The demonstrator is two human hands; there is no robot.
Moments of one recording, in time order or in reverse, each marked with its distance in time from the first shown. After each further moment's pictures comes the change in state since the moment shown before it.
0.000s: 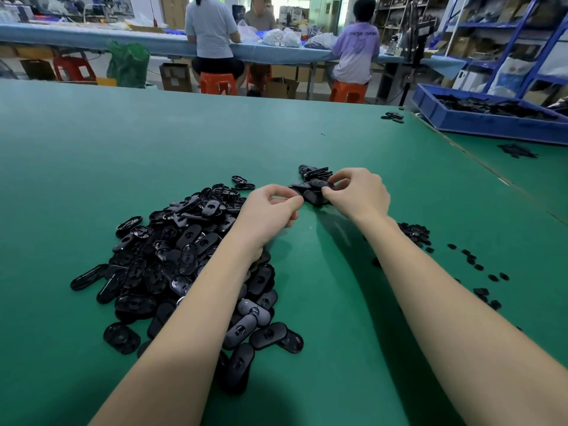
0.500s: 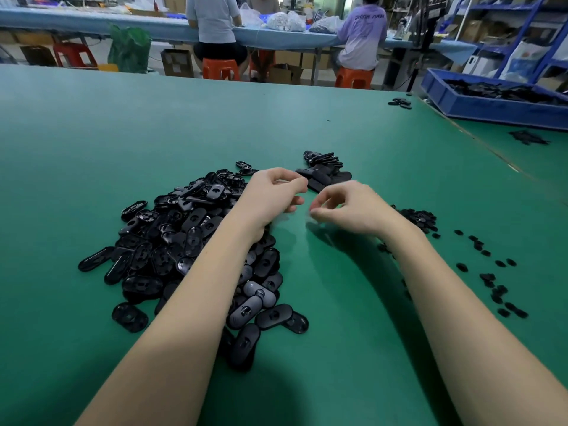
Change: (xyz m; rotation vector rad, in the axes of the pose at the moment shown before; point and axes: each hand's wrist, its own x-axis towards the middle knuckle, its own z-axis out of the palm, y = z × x) left_hand 0.002 0.001 -0.007 0.016 -0.058 0.024; right_hand -0.048 0.001 -0.022 0.073 -0.504 -0.206
